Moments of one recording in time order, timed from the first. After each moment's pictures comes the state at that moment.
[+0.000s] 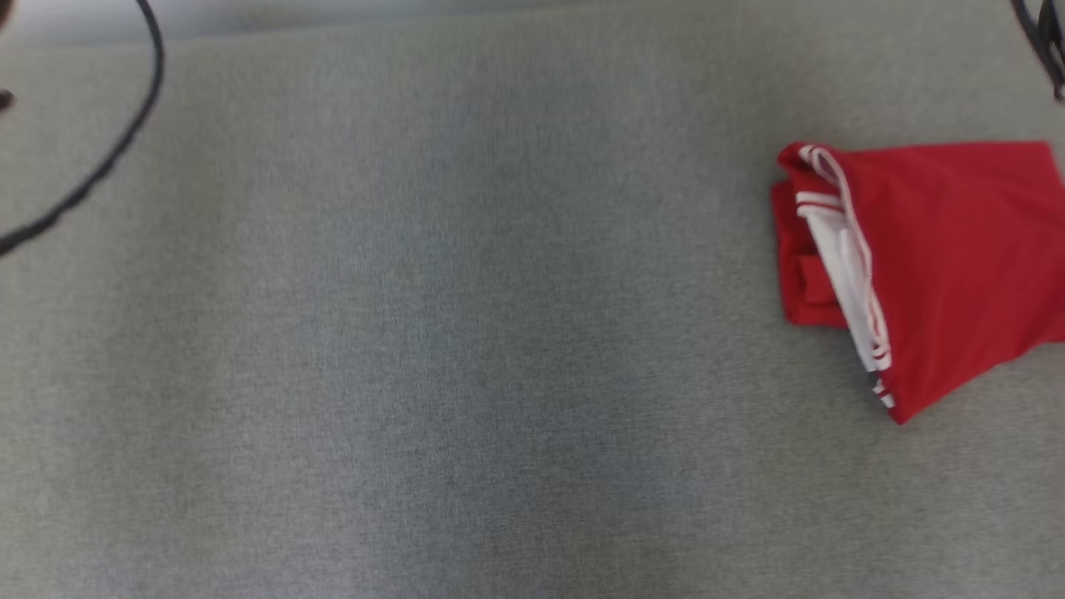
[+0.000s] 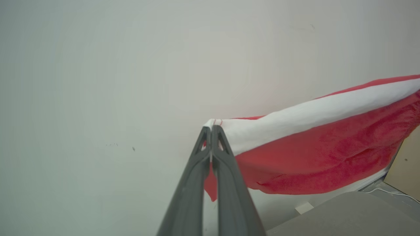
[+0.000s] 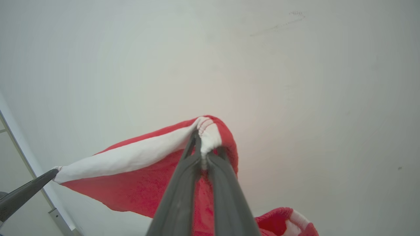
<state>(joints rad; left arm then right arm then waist) -1.44 0.39 -0.59 0.59 -0.71 -0.05 0.09 -1.49 -0.27 0.51 0.61 1.03 0.03 0.02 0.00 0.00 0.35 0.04</state>
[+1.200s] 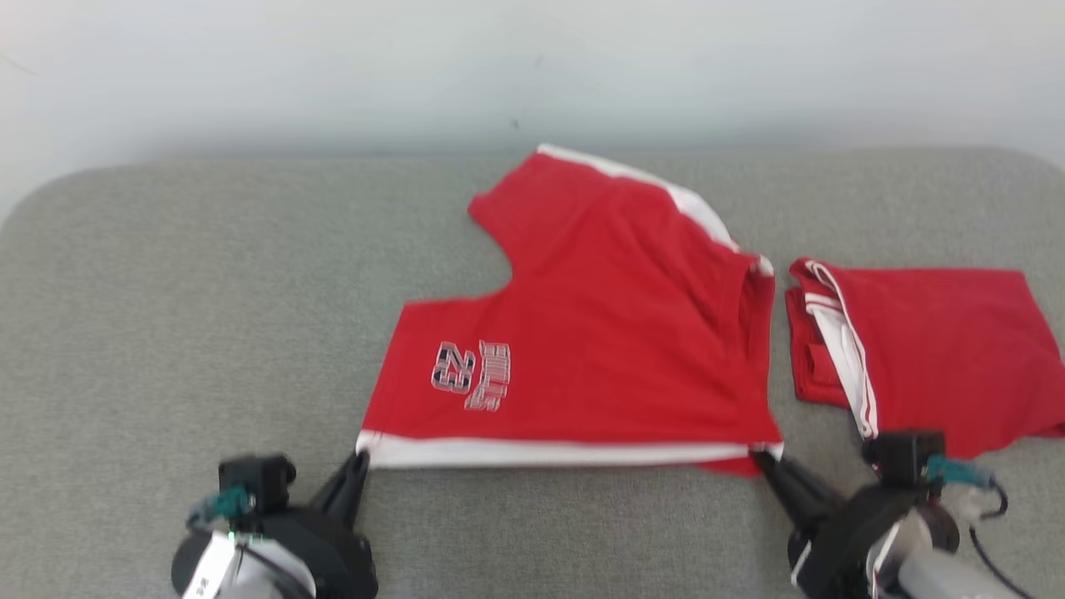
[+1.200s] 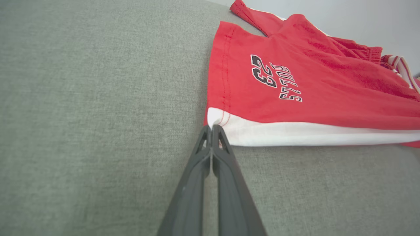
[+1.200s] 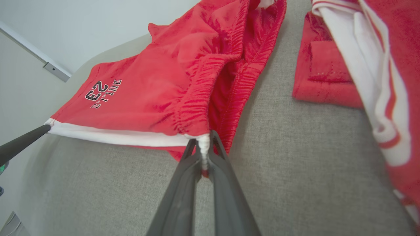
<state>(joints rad) -0.46 0.24 -0.75 0.71 -0.77 -0.02 -0.19 -0.39 -0.42 0.77 0.53 1.10 0.12 -0.21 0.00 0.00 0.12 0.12</state>
